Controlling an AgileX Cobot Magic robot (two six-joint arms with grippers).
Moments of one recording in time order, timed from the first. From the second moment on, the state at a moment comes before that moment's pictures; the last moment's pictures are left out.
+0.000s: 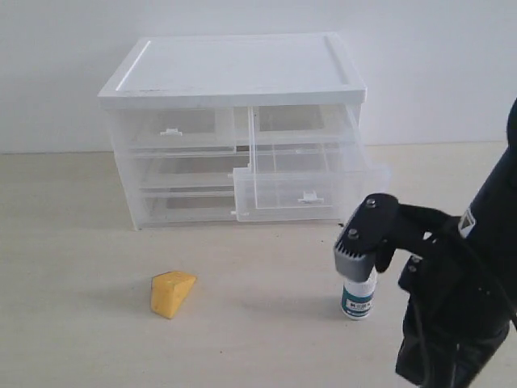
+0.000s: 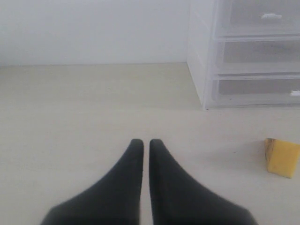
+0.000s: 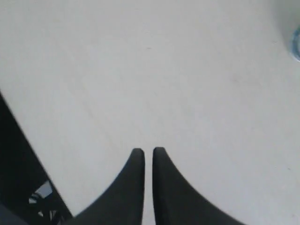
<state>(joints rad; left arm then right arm) 0.00 0.00 0.00 0.02 0.31 0.01 0.55 1.36 -0.86 0.27 1.02 -0.66</state>
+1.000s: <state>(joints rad) 0.00 0.00 0.00 0.02 0.31 0.01 0.49 1.62 -0.86 0.26 0.51 -0.47</state>
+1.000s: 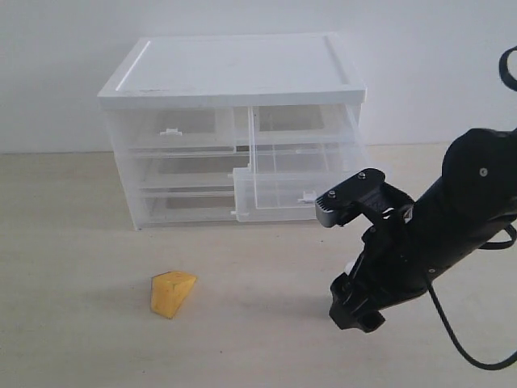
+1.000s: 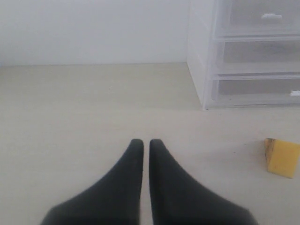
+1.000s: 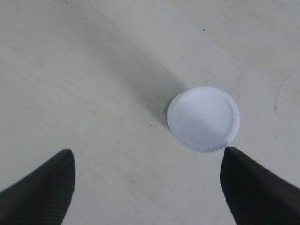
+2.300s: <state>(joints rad) 0.00 0.00 0.00 0.02 0.31 0.01 0.49 1.72 -0.86 0.22 0.30 -0.48</state>
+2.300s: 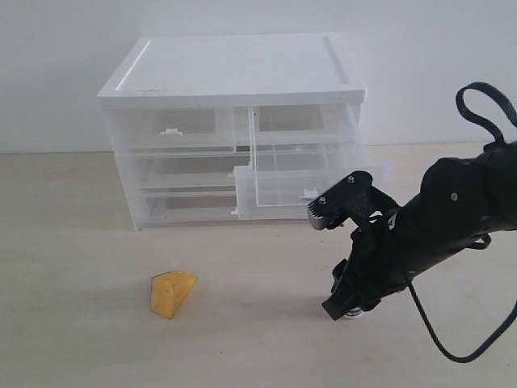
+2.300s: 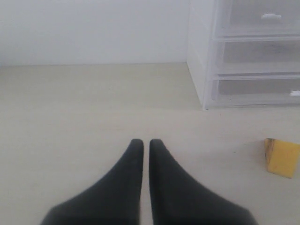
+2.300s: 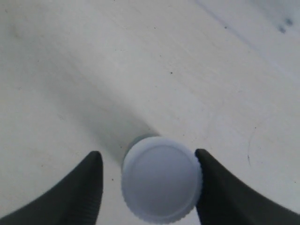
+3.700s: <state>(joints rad) 0.00 0.00 0.00 0.02 0.31 0.01 0.49 1.21 -0.98 0.53 0.58 -0.75</state>
